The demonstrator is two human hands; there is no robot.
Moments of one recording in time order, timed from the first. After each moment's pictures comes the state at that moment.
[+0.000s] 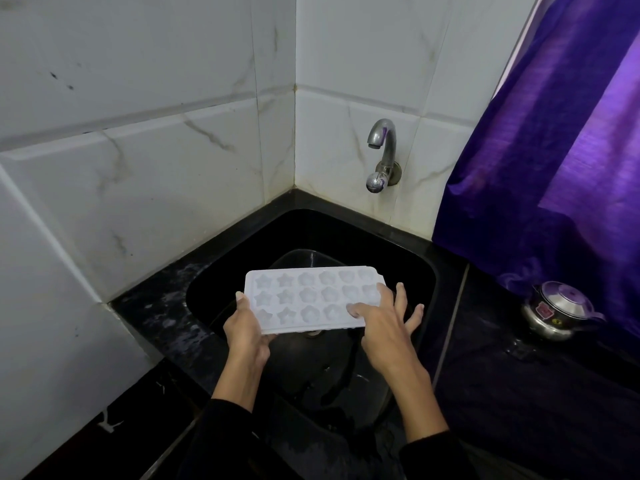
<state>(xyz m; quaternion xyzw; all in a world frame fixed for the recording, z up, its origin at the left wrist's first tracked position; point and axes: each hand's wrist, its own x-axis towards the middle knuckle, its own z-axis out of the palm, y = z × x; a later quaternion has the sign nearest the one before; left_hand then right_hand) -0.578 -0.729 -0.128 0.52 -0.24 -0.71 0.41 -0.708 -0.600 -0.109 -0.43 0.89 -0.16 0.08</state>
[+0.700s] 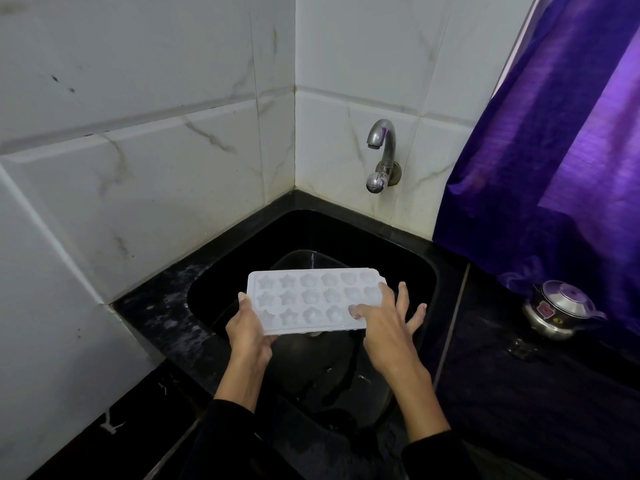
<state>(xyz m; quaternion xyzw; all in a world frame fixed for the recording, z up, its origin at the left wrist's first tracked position) -0.579 -0.728 -0.129 0.52 -0.25 -0.71 0.40 -0.707 -0.599 -0.103 -0.42 0.89 -0.14 0.08</state>
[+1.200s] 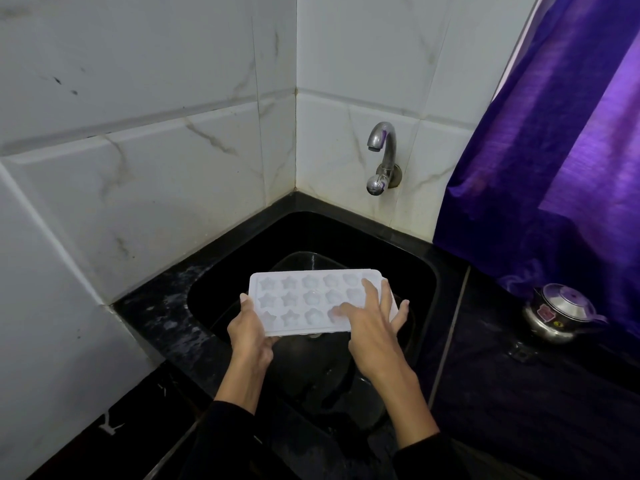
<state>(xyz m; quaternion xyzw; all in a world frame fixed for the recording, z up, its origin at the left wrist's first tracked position) -0.581 -0.727 -0.127 0.51 -0.25 -0.72 0.40 -0.693 -0.607 -0.099 -0.47 0.87 -0.15 0.07</state>
